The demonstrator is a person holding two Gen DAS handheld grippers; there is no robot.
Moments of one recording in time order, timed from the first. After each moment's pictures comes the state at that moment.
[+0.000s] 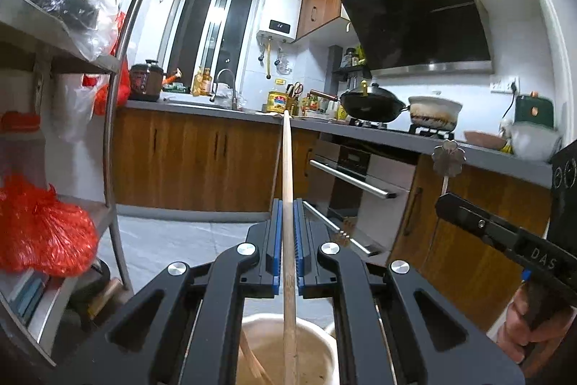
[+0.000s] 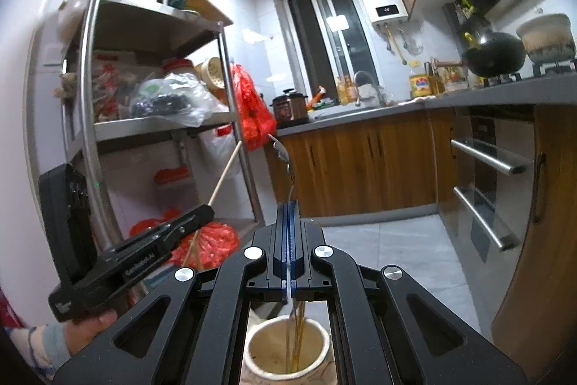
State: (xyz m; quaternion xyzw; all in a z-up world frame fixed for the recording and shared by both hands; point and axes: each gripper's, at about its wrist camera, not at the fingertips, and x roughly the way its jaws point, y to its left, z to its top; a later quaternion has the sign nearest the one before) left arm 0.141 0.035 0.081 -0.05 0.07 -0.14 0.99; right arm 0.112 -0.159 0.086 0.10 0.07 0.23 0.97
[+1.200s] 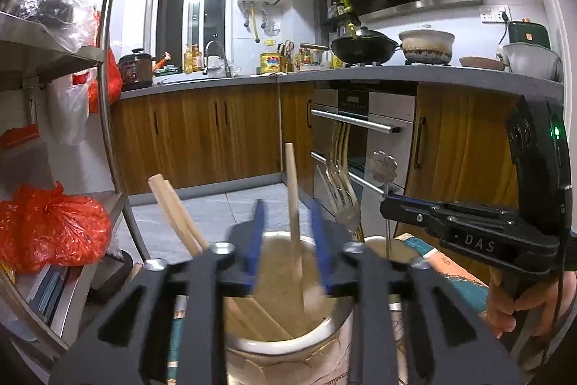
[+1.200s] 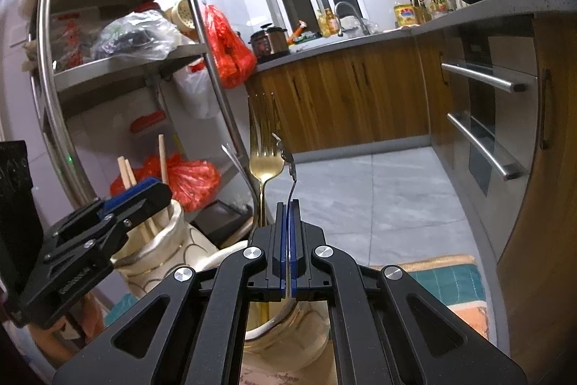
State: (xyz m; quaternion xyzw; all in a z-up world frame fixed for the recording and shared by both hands) left arm 0.127 0.013 0.039 0.03 0.14 -0.13 0.98; right arm 0.152 -0.153 0.019 0.10 0.21 0.21 0.95
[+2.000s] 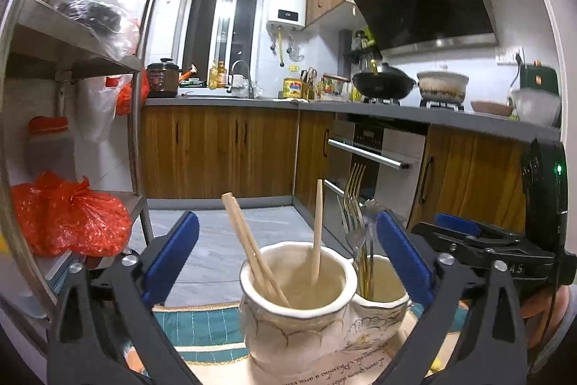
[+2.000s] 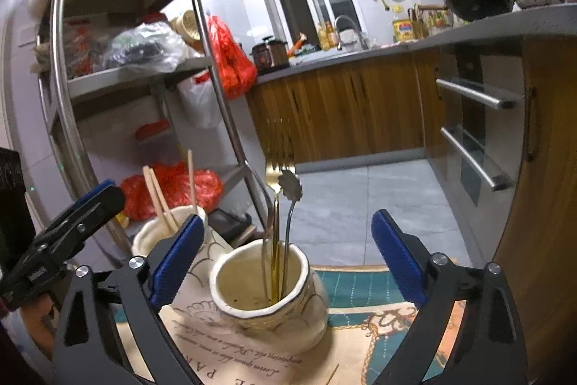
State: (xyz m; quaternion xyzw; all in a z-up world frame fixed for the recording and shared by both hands) left arm 0.079 0.045 0.064 -0.03 0.10 -0.10 0.99; right arm 0.114 -0.166 0.041 0.10 0.18 0.20 0.96
